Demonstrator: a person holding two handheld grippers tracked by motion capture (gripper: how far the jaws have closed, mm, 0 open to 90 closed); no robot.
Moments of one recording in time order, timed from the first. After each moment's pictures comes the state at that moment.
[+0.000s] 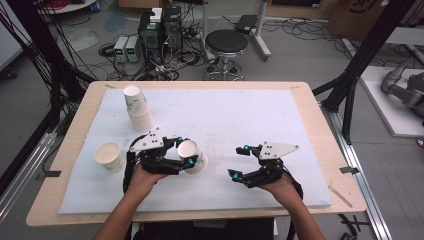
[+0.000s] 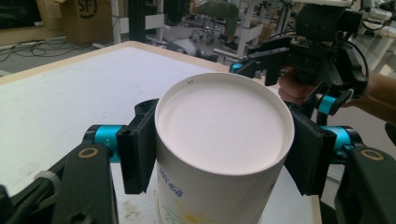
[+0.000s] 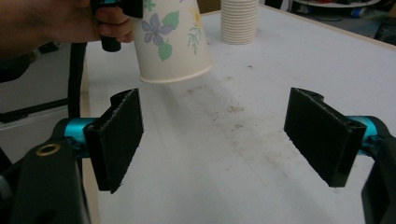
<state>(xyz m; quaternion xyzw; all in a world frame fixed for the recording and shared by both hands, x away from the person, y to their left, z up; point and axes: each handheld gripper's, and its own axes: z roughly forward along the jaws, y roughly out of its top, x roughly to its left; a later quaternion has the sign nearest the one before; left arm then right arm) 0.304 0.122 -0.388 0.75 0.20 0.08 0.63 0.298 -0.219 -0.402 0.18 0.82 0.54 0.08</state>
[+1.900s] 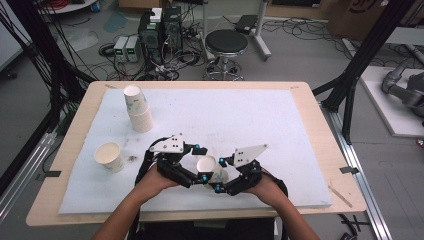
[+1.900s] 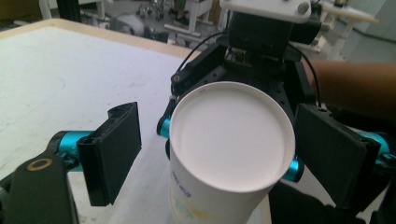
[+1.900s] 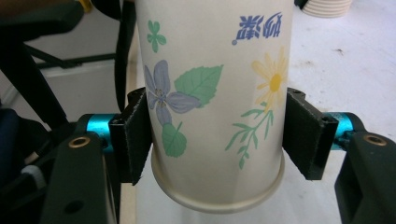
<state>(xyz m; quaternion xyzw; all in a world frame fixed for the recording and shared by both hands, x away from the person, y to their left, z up) 0.302 0.086 -0.384 0.79 0.14 0.00 0.60 0.300 -0.170 -0.411 0.09 0.87 0.49 0.01</state>
